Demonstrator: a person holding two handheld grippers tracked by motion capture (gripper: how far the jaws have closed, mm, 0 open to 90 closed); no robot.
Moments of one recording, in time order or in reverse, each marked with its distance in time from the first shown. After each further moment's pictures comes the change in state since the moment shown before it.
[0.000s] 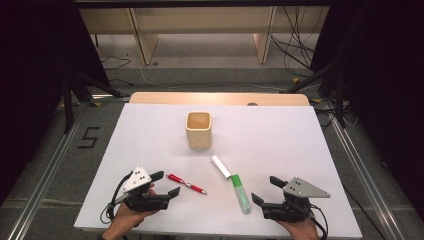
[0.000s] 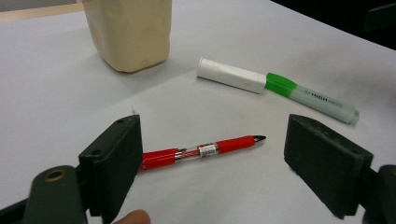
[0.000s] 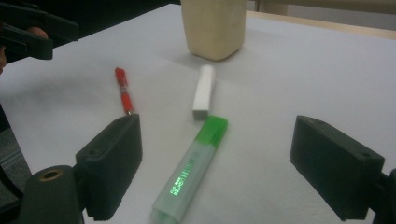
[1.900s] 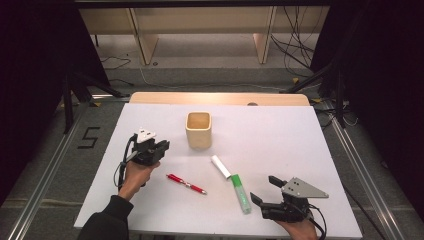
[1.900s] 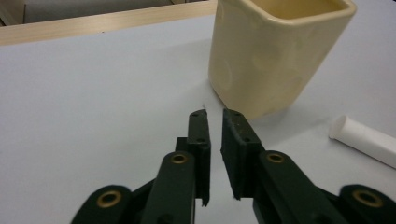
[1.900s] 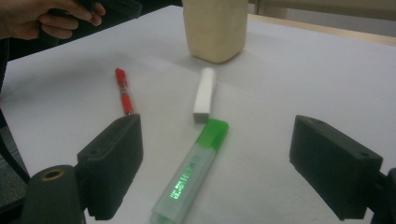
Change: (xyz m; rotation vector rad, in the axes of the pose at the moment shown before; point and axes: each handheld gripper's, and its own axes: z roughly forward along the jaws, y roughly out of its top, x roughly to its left) left arm 0.072 0.058 0.064 0.071 0.303 -0.107; right arm 0.003 0.001 0.002 -0.008 -0.005 -0.018
